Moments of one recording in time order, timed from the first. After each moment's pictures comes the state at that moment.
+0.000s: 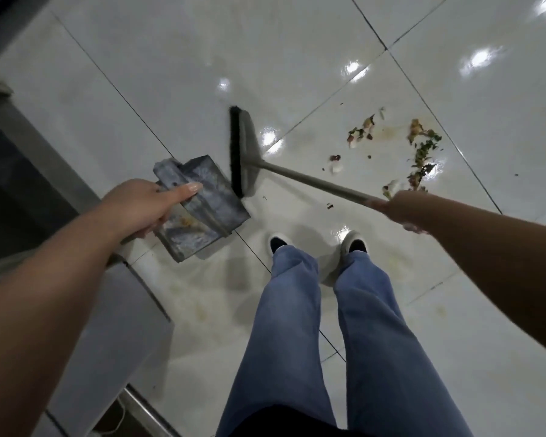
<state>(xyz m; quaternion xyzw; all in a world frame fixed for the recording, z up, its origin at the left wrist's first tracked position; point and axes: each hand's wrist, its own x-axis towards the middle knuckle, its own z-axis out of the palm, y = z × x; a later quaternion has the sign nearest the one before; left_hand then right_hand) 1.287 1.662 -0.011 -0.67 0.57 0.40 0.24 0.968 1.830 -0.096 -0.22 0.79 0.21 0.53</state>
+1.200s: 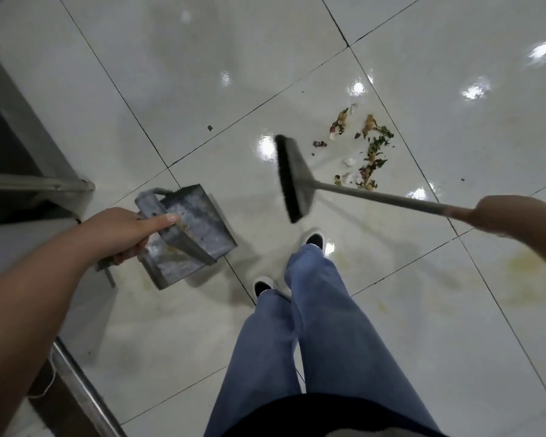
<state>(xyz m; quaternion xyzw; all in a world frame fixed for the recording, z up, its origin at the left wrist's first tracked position) 1.217 1.867 0.010 -0.69 0.53 0.38 0.32 0.745 2.027 -0.048 -0.33 0.79 0.38 0.35</state>
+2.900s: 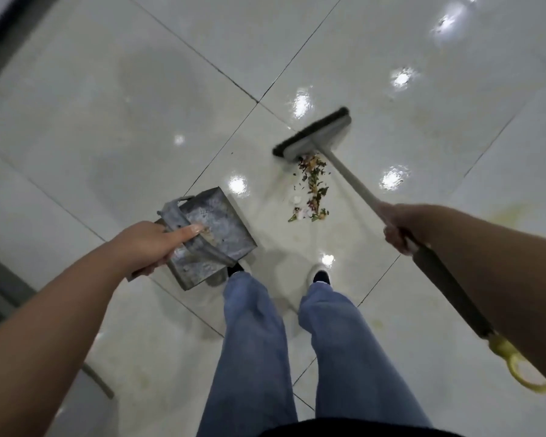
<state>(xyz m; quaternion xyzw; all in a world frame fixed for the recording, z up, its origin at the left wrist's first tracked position) 0.995 1.784 0.009 -0.58 0.63 0.38 0.35 0.698 1.995 -0.046 0.15 0.77 -0.12 0.61</state>
